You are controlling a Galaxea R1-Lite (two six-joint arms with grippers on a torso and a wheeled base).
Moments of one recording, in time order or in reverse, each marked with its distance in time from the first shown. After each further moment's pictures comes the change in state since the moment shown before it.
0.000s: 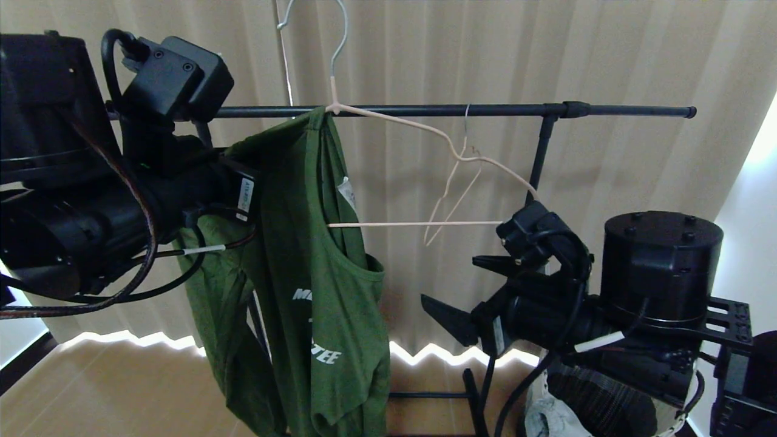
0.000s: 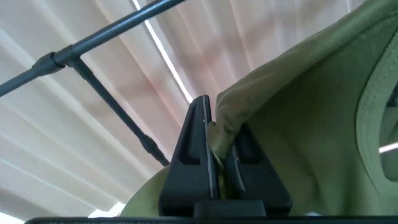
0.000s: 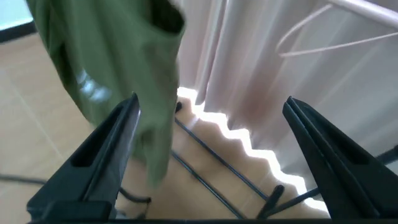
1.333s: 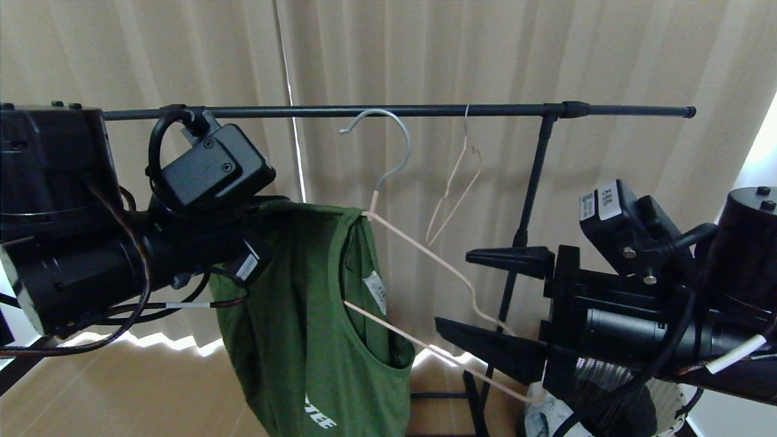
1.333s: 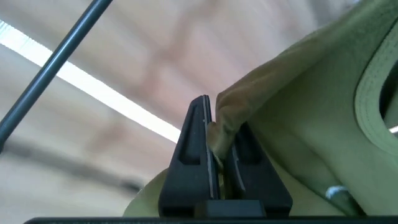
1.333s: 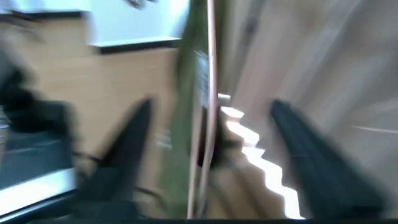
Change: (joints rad) left arm 0.056 -0.023 0.132 0.008 -0.378 0.305; right arm -0.041 -0.171 0.056 0.000 0.392 -0.106
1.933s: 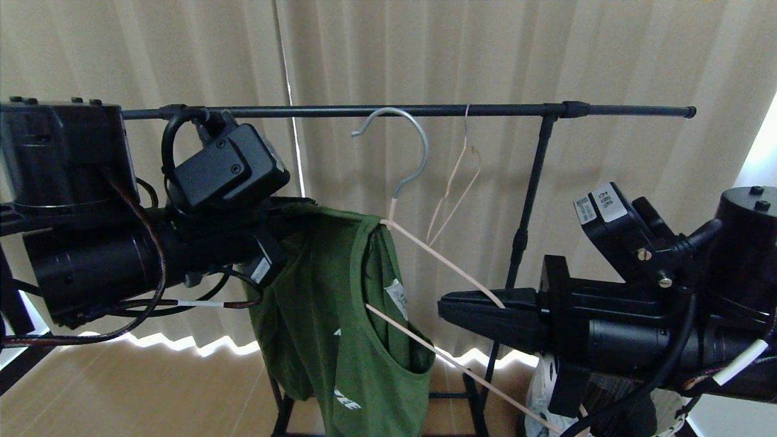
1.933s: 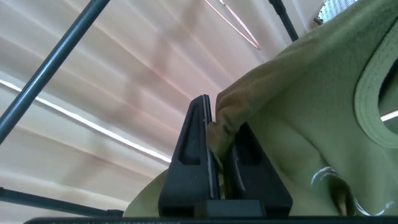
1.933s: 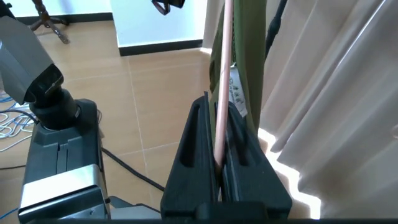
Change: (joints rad) left arm -0.006 0.031 -0.029 -0.001 -0.179 0.017; right arm 0.031 0.007 -0.011 0.003 0.142 0.083
